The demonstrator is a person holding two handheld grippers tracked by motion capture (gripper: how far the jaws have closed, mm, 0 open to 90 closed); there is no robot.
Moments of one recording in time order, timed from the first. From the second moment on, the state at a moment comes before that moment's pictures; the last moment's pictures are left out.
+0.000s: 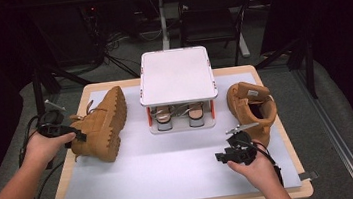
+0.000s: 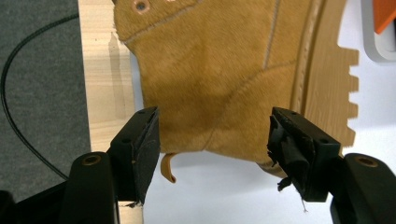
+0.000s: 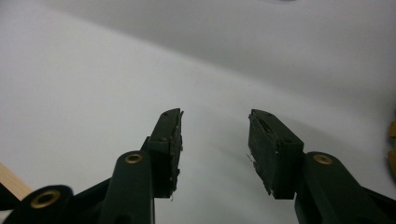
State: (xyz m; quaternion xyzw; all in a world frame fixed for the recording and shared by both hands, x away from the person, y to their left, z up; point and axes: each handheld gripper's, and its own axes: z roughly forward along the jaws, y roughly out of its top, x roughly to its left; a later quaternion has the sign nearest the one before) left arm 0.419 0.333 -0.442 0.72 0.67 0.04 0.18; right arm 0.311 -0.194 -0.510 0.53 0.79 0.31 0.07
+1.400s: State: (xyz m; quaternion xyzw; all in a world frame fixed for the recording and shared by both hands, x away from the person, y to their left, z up) left arm 0.440 0.320 -0.418 0.74 0.65 0.03 0.19; right arm 0.310 -0.193 -0.514 0.54 0.78 0.32 0.06
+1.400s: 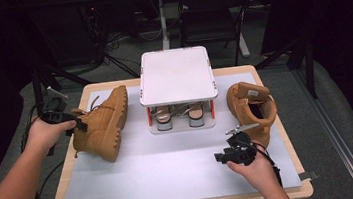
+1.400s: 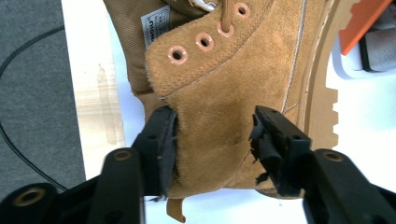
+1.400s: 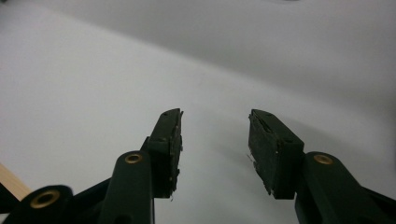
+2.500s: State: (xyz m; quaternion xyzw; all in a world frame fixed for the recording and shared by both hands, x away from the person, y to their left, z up) left arm 0.455 0.258 -0.427 0.73 0.63 -0.06 0.26; right arm 0.311 -0.197 -0.517 0.54 0.78 0.32 0.05
